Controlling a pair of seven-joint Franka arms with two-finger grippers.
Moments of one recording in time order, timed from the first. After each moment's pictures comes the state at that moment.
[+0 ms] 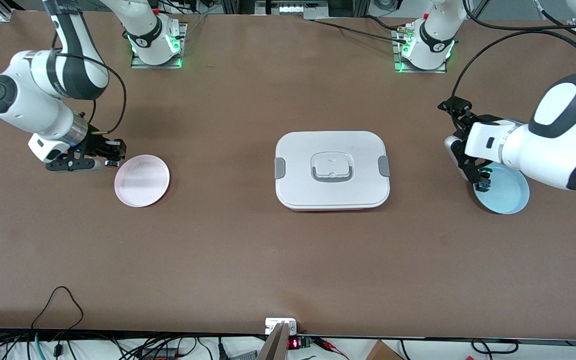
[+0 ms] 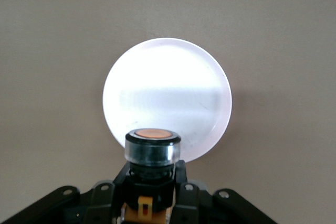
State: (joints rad) left arm 0.42 0.45 -0.67 -1.44 -0.06 1.12 0.38; right arm 0.00 0.09 0.02 -2.25 0.09 2.31 -0.07
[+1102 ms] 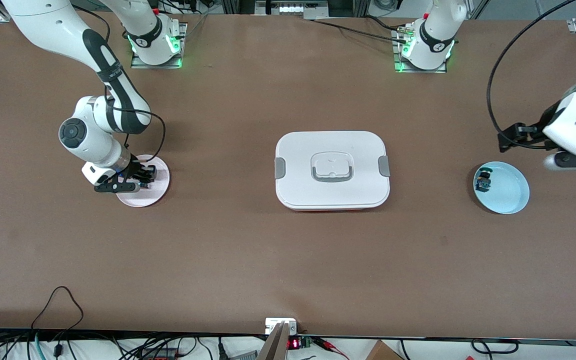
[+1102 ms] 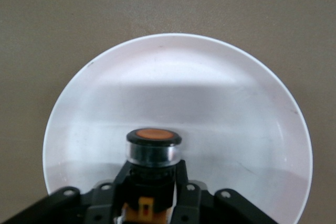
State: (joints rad) left arm 0.06 0.08 -0.11 -1.59 0.10 1.66 -0.08; right arm 0.05 0.41 0.02 -2.26 0.09 2.67 -0.03
